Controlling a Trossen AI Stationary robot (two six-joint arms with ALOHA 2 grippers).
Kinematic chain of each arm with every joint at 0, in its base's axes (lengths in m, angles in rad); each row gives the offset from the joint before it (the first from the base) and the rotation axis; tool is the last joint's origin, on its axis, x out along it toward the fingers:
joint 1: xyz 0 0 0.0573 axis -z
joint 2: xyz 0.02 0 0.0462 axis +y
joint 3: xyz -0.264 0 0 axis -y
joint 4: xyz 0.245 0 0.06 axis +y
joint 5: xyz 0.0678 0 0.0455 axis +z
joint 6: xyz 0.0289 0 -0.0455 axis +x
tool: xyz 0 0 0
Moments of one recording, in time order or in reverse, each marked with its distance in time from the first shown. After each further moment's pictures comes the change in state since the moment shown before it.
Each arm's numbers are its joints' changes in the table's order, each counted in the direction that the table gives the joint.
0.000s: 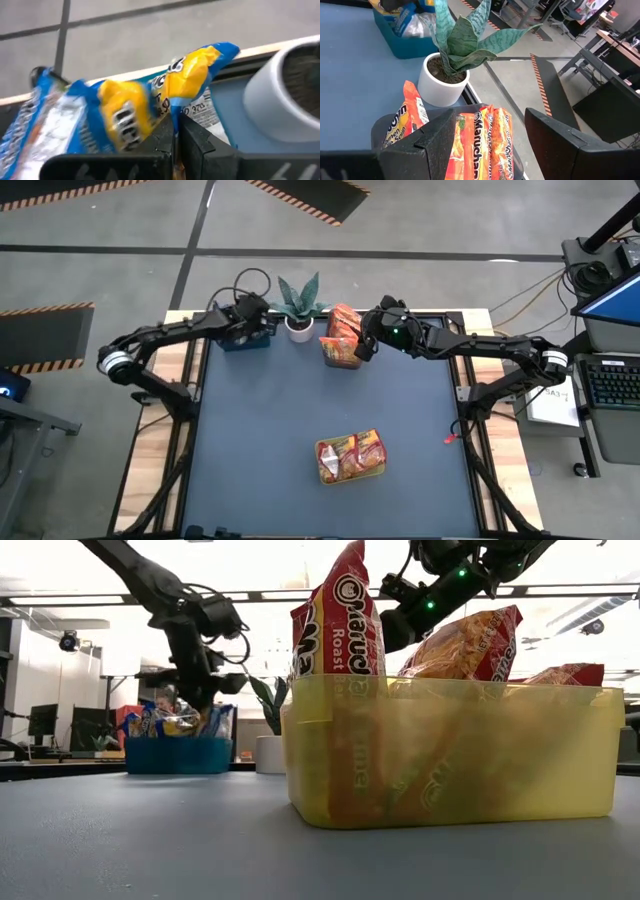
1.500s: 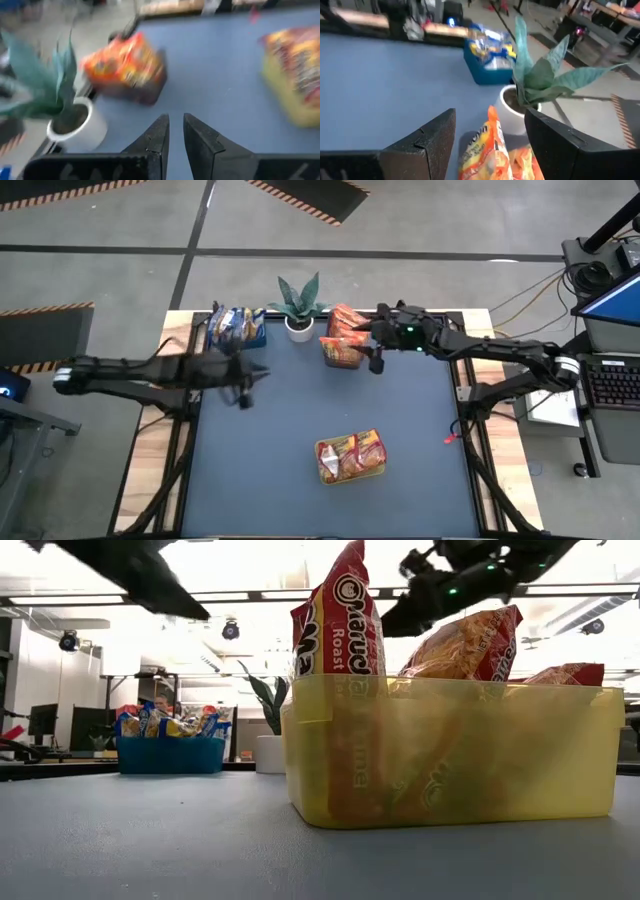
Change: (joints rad) left arm 0.694 -0.651 -0.233 -0.037 -0.182 0.570; right arm 0.044 -0.108 -0.094 -0.067 0.486 0.004
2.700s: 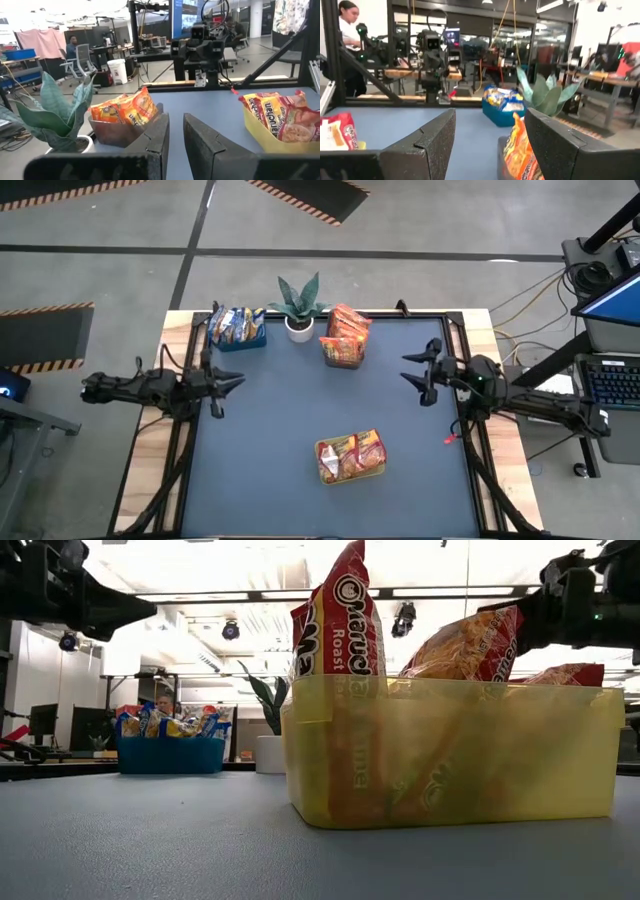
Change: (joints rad) left arm 0.165 -0.801 -0.517 -0.244 0.092 0.072; right arm -0.018 -0.909 -0.820 -0.432 0.066 0.230
